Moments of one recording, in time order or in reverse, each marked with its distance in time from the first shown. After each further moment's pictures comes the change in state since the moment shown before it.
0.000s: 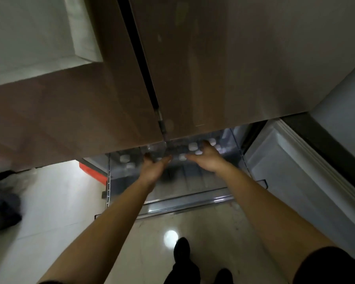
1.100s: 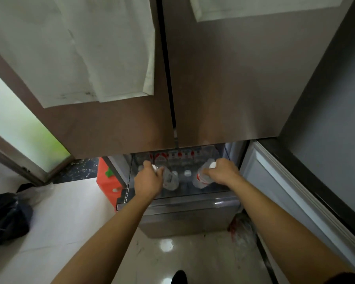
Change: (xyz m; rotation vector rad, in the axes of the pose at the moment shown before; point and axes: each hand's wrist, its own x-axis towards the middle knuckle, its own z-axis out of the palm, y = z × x) left_hand -0.132 0.035 -0.041 0.663 0.393 0.360; right_hand -0.112 -0.024 -0.047 -0.311 0.187 -0.037
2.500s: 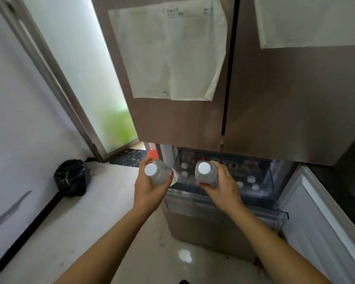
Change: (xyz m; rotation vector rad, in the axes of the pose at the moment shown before) left_hand -0.124 -0.046 -0.090 -0.498 0.460 -0.033; right_hand -0.070 -0.039 0.074 0.266 0.097 -0.760
